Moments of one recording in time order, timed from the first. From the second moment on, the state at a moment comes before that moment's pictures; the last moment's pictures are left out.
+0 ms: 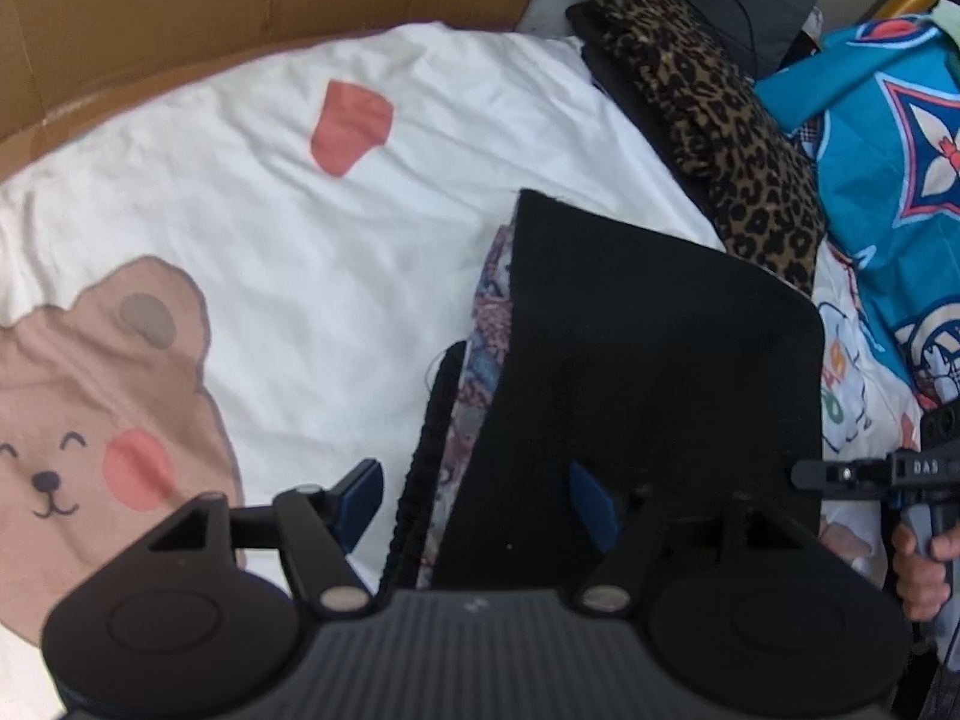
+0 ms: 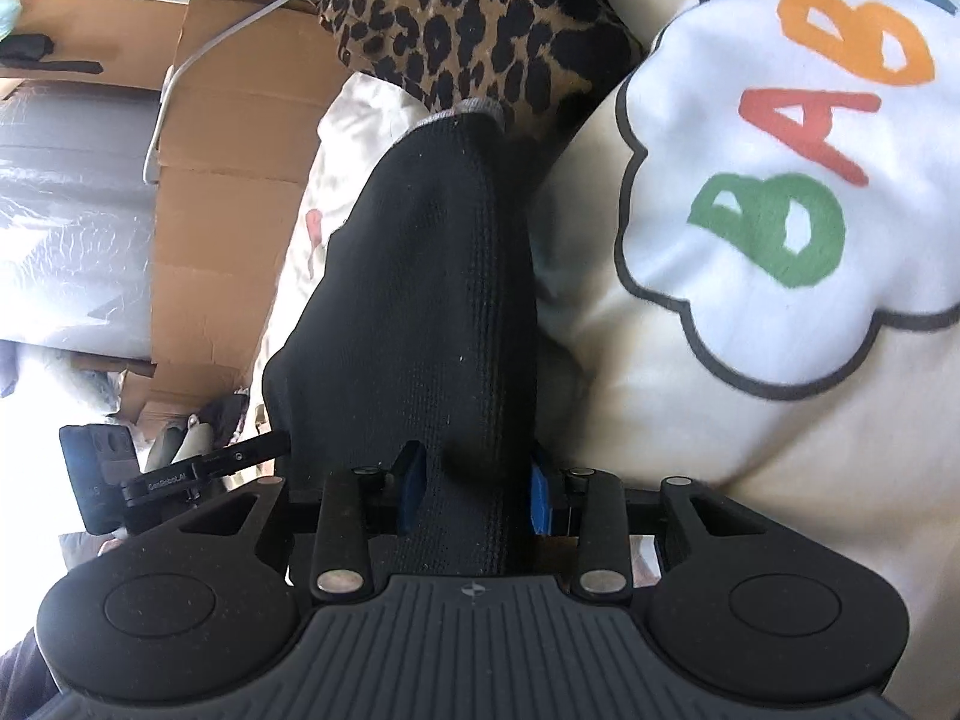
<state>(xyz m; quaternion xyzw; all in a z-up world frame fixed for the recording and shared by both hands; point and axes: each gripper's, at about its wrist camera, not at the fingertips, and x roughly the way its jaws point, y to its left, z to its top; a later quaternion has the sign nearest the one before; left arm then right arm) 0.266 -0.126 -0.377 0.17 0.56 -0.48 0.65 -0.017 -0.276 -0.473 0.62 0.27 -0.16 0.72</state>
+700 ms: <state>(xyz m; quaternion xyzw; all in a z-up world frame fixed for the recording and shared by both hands) 0.295 -0.130 -0.403 0.13 0.62 -0.52 0.57 -0.006 -0.265 -0.476 0.64 0.25 -0.14 0.71</state>
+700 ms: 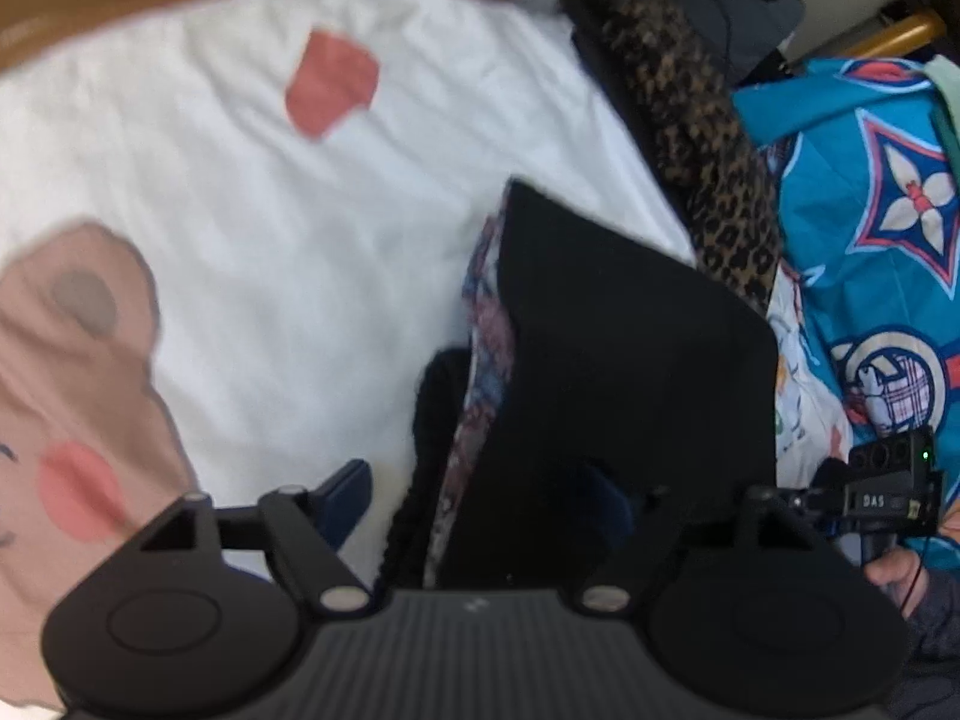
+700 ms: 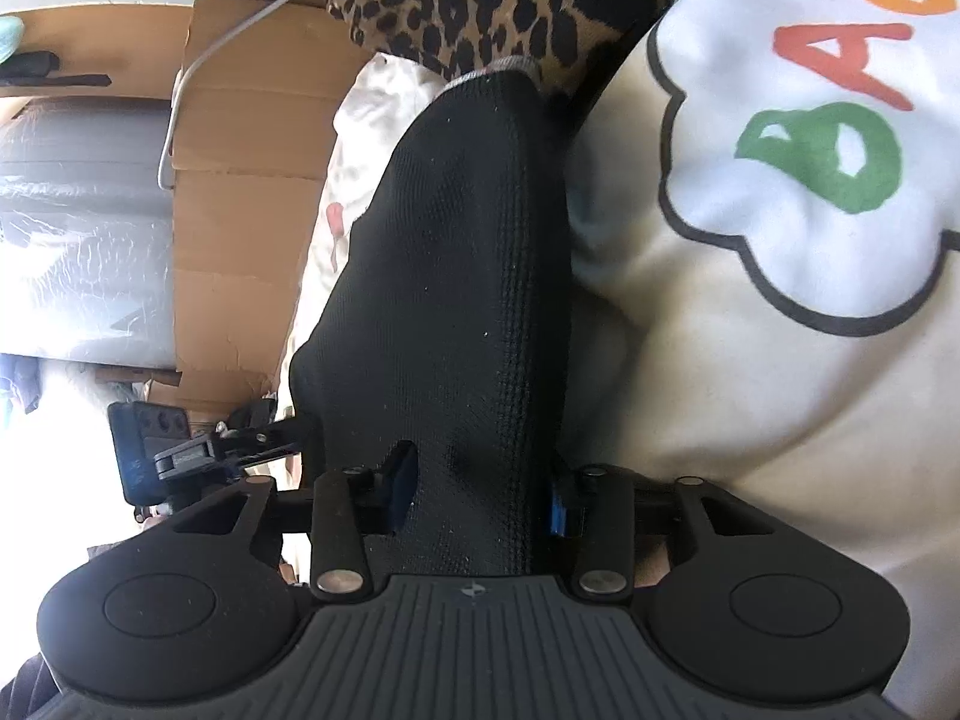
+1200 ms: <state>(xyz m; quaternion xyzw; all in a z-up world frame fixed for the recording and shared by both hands) 0.290 -0.153 -0.407 0.13 0.63 -0.53 0.56 -0.002 -0.259 -0.471 0.65 0.24 -0.16 0.70</state>
